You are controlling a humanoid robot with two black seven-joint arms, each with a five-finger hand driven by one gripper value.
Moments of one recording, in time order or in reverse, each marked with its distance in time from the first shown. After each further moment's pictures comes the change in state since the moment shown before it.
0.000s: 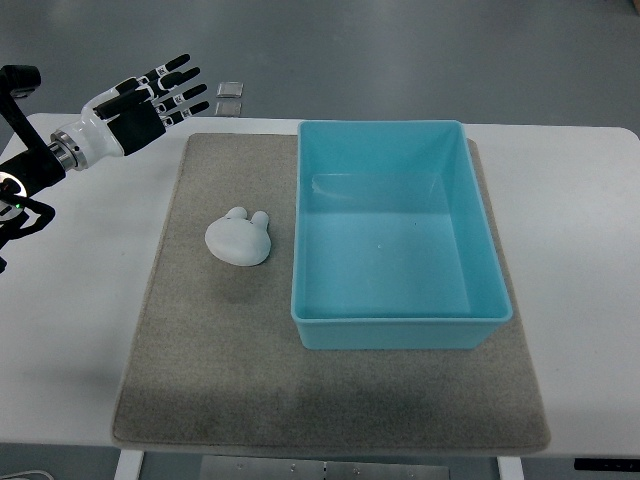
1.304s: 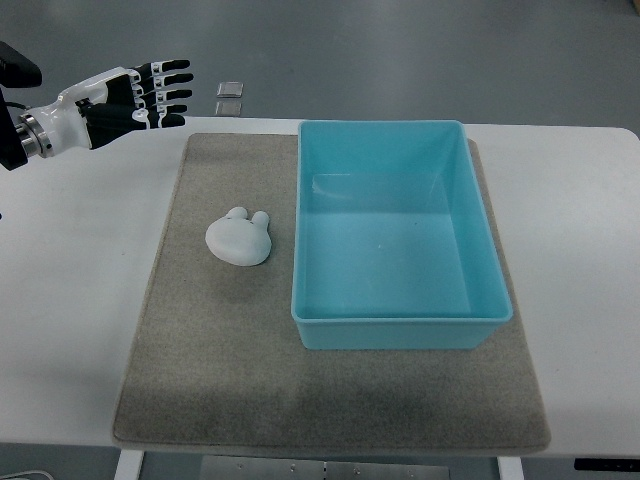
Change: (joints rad) left arm -0.008 0.170 0.008 -0.175 0.694 0.000 -0.269; right arm 0.000 0.000 0.000 0.000 0.000 0.000 0.000
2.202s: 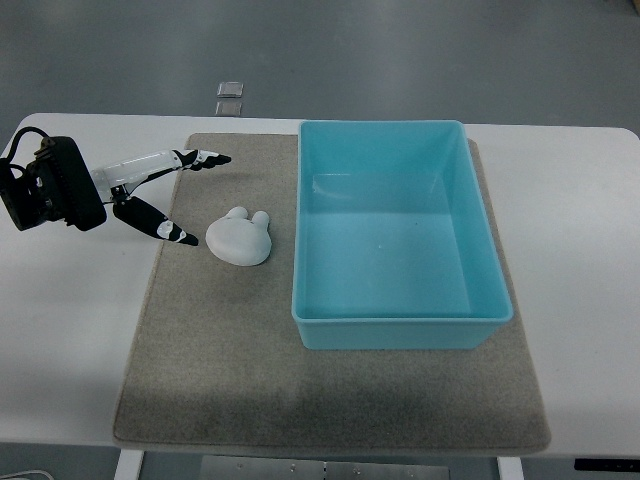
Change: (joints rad) left arm 0.182 0.174 0.065 -0.483 0.811 0.422 -0.174; right arm 0.000 0.000 0.000 0.000 0.000 0.000 0.000
